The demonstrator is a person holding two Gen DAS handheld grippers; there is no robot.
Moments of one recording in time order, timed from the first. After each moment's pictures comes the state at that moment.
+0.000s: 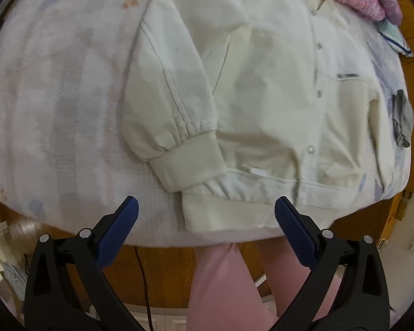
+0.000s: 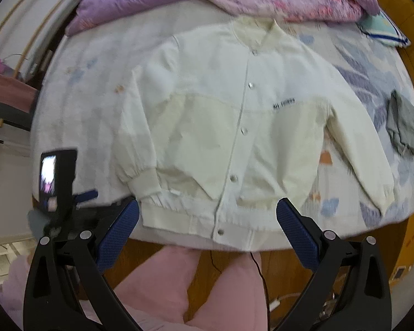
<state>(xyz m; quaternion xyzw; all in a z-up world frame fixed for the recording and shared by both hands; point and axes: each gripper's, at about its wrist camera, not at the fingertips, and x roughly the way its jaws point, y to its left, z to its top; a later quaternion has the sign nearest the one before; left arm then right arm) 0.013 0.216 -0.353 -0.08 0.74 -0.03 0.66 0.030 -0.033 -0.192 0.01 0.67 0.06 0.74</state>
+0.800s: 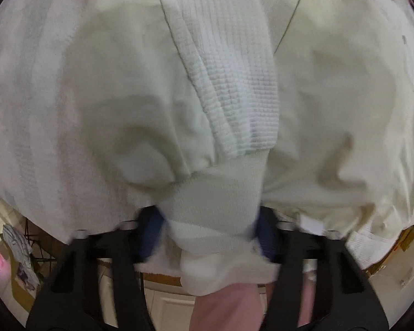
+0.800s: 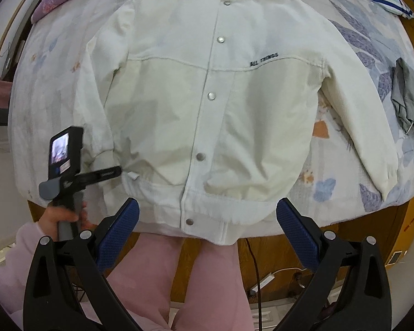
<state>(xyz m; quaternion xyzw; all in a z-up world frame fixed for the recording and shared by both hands) 0.057 0.225 -0.470 -0.10 0.80 0.06 0.59 0.068 -0.093 -0.265 0.03 0.73 0.05 0.69</state>
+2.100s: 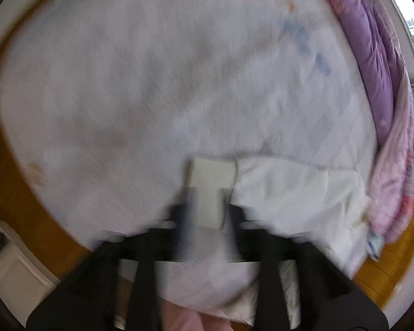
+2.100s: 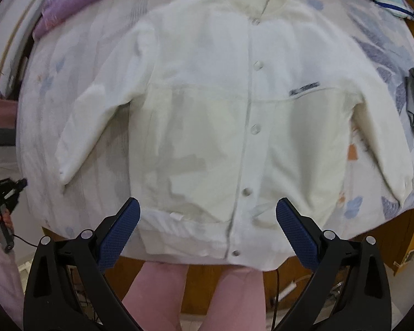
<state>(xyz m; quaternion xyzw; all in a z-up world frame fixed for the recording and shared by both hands) 0.043 0.622 -0.384 -0.45 0.62 0.19 0.62 0.120 0.007 -0.282 0.05 0.72 0.05 0.69</state>
